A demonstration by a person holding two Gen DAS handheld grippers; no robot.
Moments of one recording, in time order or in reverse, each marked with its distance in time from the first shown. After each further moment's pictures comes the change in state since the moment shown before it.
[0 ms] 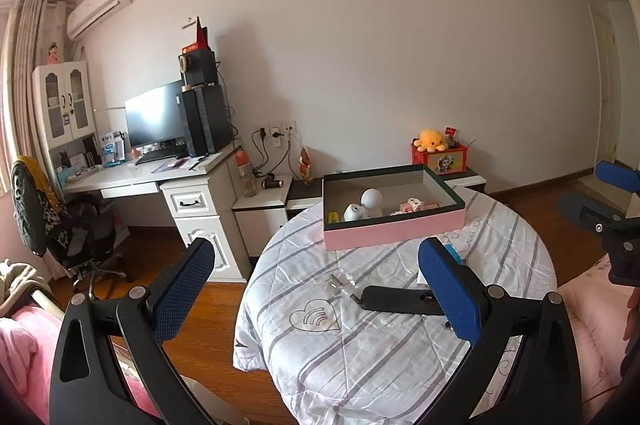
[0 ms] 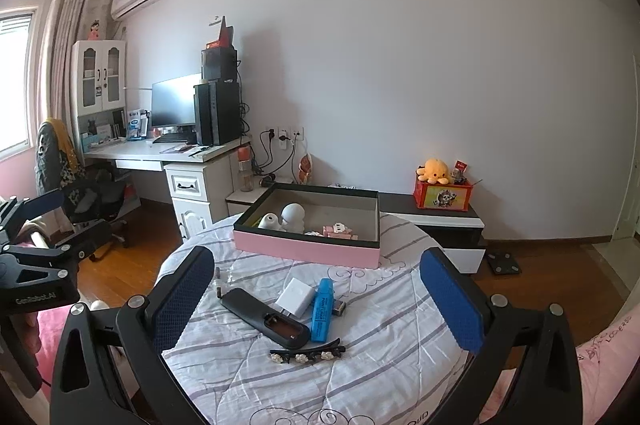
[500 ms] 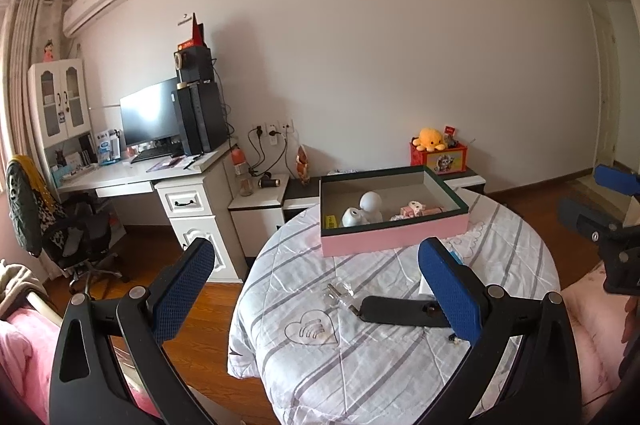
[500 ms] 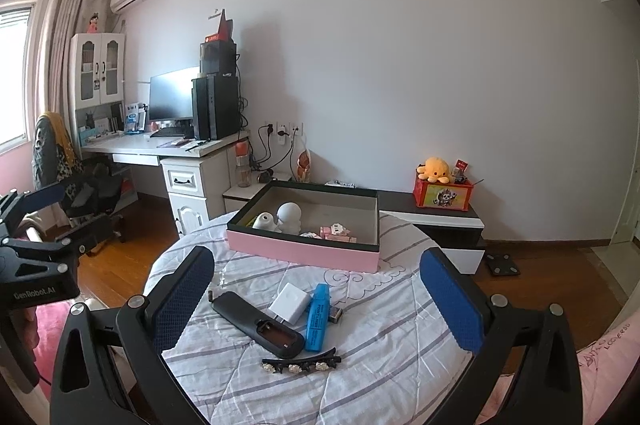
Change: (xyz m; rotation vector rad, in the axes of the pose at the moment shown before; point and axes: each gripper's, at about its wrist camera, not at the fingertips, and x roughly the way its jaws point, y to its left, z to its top) left arm 0.027 0.000 0.008 -0.007 0.010 -0.012; right arm 0.024 -0.003 0.005 -0.016 0.023 -0.004
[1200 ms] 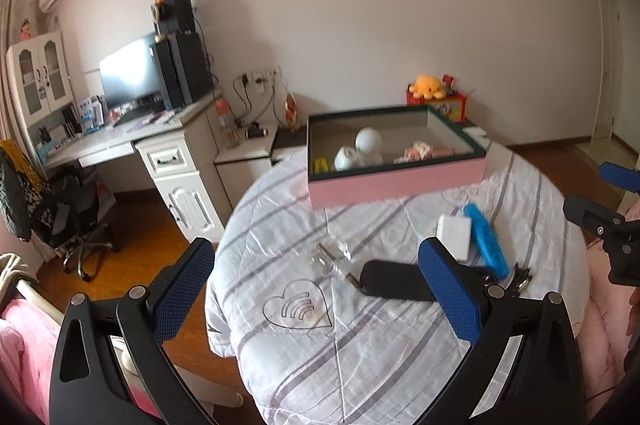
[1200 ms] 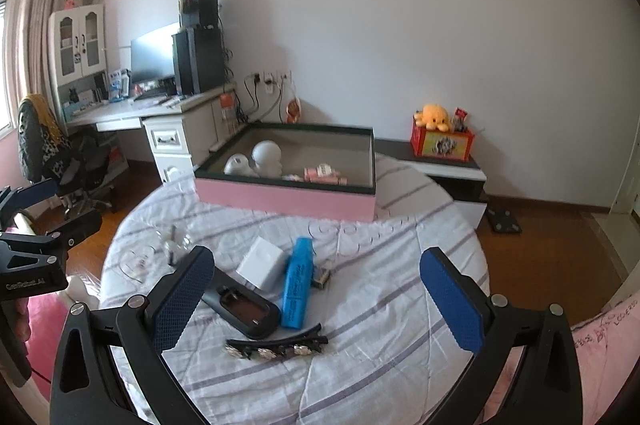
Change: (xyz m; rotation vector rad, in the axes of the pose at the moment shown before) left arm 0.087 -0.013 -0.037 0.026 0.200 -0.033; right arm 0.075 -0.024 -0.037 0.043 0.191 -0.016
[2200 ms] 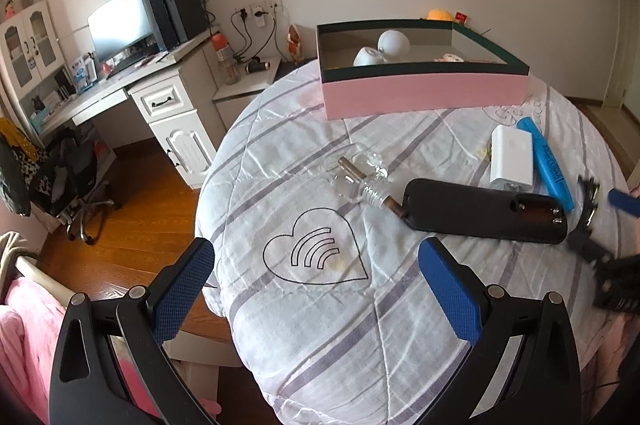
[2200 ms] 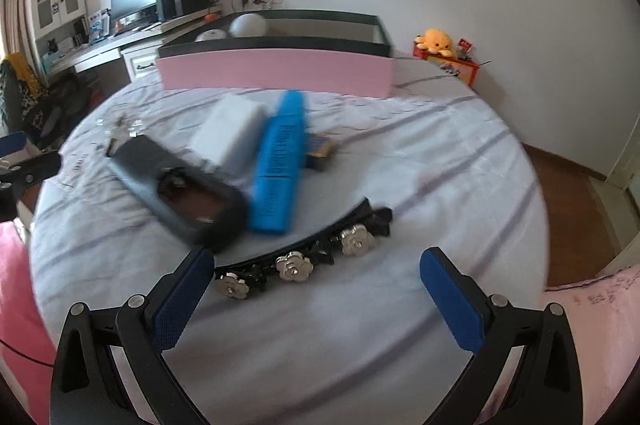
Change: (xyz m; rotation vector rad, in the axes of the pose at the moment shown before) left arm 0.072 0.015 -0.047 0.011 0.223 0.017; right arm 0.074 -0.002 -0.076 -0.016 0.243 -0.059
